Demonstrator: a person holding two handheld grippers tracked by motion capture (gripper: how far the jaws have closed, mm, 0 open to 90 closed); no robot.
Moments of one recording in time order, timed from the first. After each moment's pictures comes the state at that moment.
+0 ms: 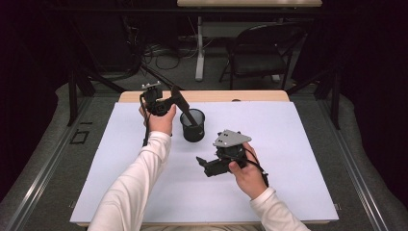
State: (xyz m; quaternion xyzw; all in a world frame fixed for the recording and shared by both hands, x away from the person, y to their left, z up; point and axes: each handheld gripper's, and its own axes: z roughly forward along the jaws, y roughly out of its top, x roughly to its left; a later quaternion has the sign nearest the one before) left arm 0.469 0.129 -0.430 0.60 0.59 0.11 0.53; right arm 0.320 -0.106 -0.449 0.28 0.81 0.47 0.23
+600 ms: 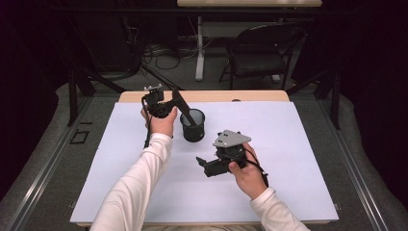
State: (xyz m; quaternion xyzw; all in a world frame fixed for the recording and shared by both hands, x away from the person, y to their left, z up) left arm 0.471 0.127 -0.441 0.60 0.59 0.11 0.52; right arm 0.319 -0.106 -0.449 0.28 0.81 0.47 0.23
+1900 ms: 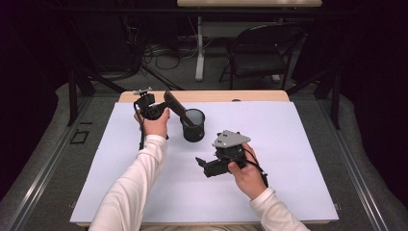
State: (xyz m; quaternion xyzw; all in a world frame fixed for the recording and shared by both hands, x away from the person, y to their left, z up) left arm 0.474 0.154 -0.457 0.56 0.63 0.07 0.53; right arm 0.319 -0.105 -0.450 0.28 0.81 0.46 0.23
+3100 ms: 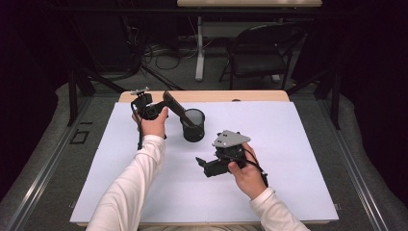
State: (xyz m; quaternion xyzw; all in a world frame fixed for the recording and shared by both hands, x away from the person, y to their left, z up) left arm 0.473 0.160 -0.454 0.56 0.63 0.08 0.53; right arm 0.320 -0.105 -0.451 0.28 0.81 0.46 0.23
